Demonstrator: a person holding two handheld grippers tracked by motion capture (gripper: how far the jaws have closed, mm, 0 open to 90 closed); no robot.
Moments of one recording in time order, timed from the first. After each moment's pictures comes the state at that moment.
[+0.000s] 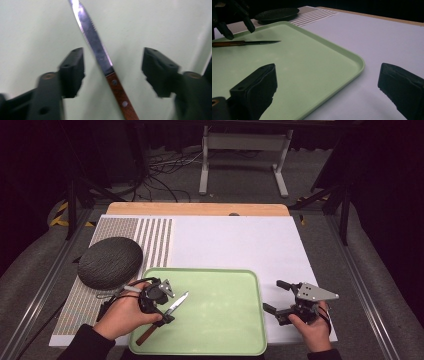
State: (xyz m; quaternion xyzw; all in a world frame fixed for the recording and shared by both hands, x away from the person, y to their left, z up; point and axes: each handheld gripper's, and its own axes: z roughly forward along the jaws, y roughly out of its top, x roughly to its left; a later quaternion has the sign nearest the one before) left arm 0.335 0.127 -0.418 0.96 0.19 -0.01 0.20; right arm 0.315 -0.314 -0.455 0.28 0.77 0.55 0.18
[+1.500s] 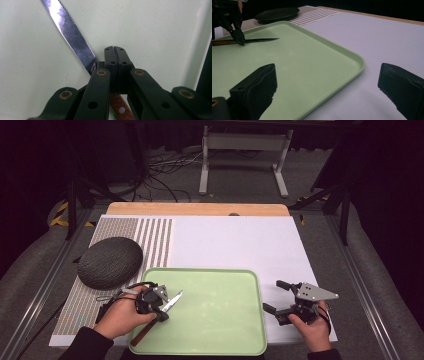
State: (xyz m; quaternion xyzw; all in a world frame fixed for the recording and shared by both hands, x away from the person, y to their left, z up) left arm 0.341 0.145 -0.442 0.96 0.17 -0.06 0.19; right arm 0.315 -0.314 -0.456 0.29 0.77 0.55 0.17
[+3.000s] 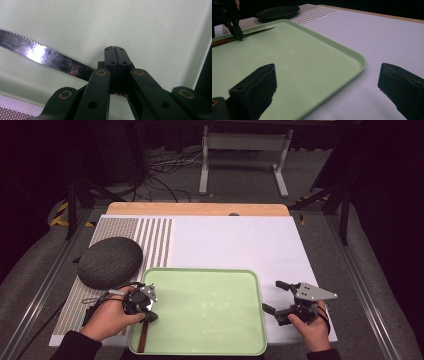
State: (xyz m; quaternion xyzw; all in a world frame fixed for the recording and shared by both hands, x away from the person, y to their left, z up) left arm 0.339 0.174 -0.442 0.96 0.20 -0.06 0.19; right arm 0.316 -0.313 -0.457 0.28 0.77 0.54 0.17
